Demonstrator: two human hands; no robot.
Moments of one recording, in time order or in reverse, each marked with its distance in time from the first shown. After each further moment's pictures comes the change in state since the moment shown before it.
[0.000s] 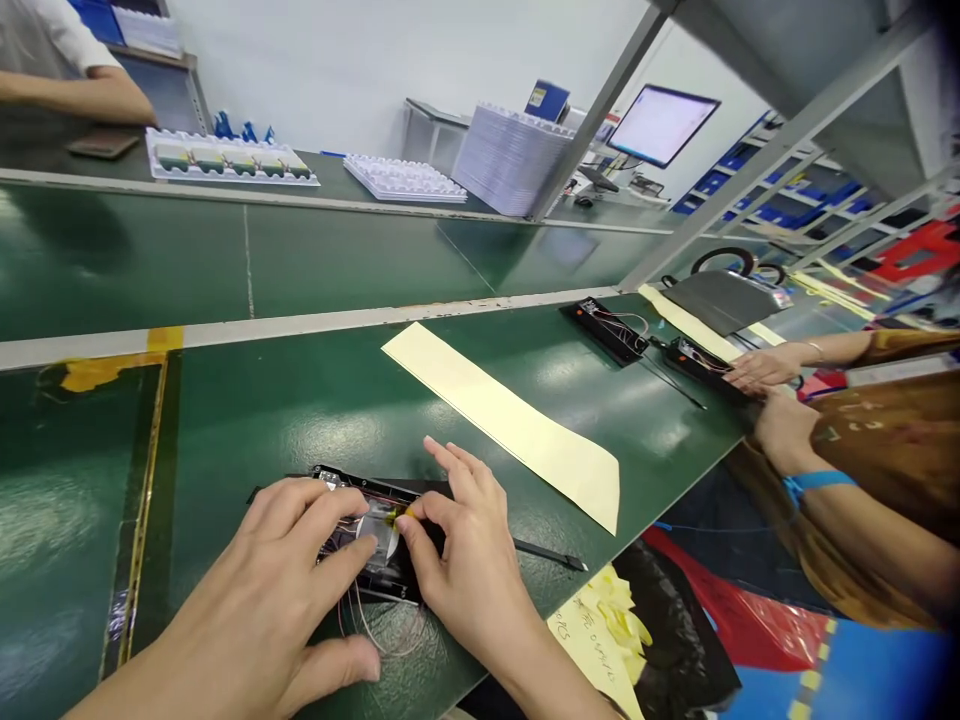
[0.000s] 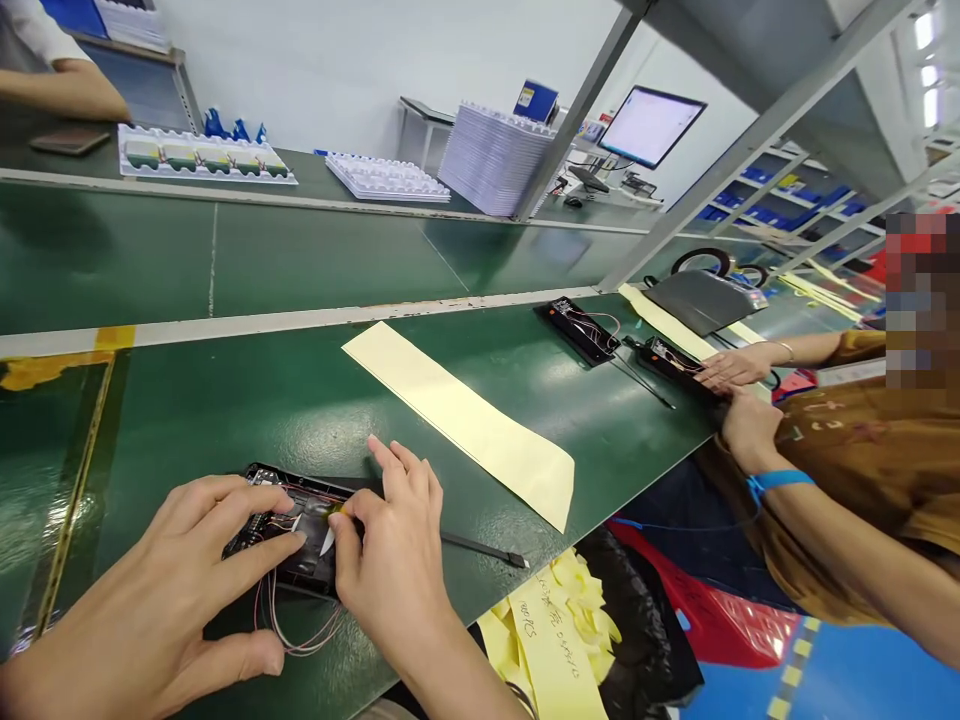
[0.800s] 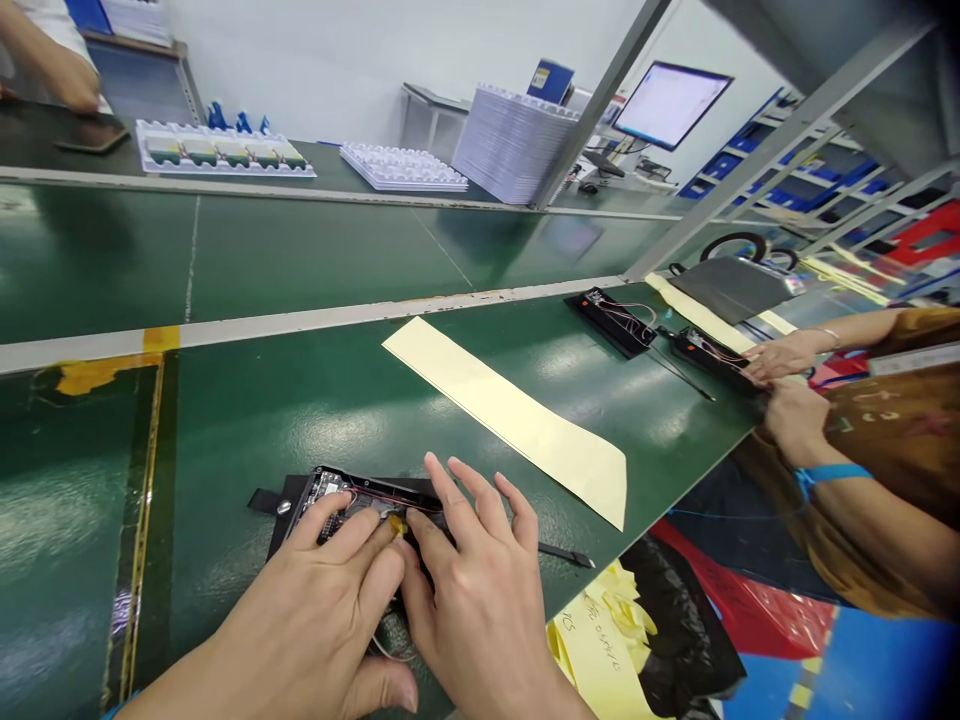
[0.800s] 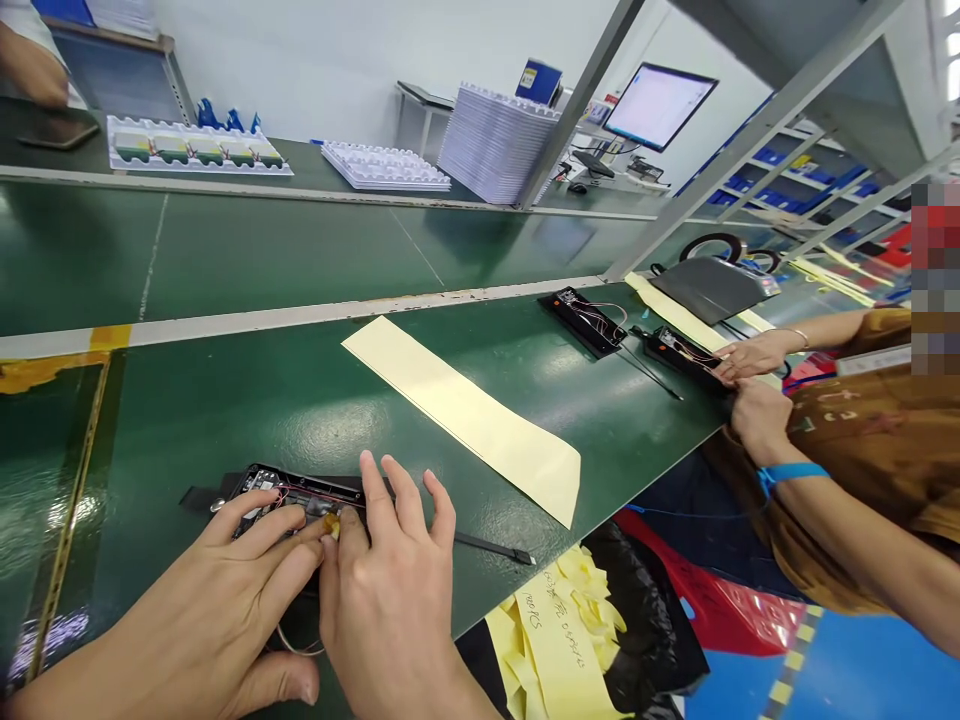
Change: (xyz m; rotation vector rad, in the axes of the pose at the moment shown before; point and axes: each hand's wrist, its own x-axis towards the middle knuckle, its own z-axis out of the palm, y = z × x) left_hand 0.025 0.018 0.011 0.121 0.002 0.193; right_hand -0.015 -0.016 -0.006 -0.237 0.114 -0.151
